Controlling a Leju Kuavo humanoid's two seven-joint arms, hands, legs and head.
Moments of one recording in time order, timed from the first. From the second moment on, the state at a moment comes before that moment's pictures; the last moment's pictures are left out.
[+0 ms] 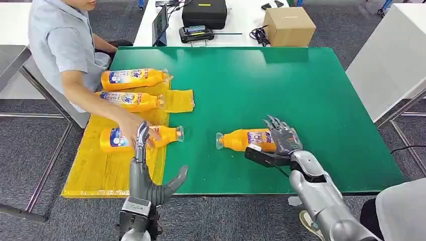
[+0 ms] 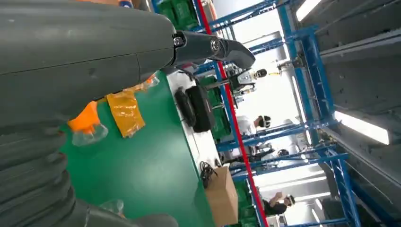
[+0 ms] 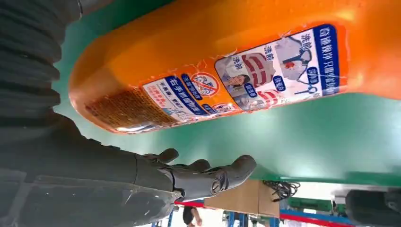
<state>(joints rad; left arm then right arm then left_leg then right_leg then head) 0.06 -0.25 -0.45 -1.56 -0.34 0.63 -0.49 -0.47 -0.19 0.40 -0.83 0.98 -0.17 -0.24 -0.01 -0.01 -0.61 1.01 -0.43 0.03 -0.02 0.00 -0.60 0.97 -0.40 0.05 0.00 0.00</state>
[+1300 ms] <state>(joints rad) -0.01 -0.23 -0.51 -1.46 -0.31 0.60 -0.49 -0.76 -0.20 0.51 -0.46 0.77 0.31 -0.29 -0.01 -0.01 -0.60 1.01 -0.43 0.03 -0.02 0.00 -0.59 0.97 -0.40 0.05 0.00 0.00</state>
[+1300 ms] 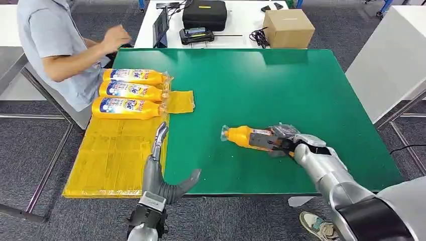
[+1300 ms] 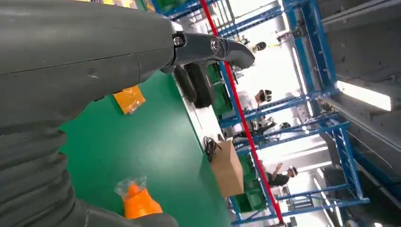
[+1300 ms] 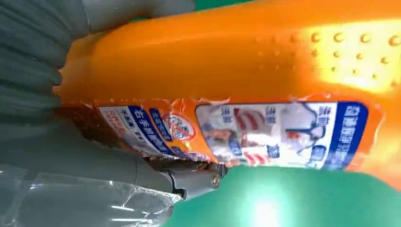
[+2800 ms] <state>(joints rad) -0.19 -0.29 -0.47 -1.11 0.41 0.29 -0.45 -0.60 -0.05 0.73 -0.86 0.17 0.41 -0.42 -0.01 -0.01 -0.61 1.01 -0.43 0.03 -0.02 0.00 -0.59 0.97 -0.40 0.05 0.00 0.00</state>
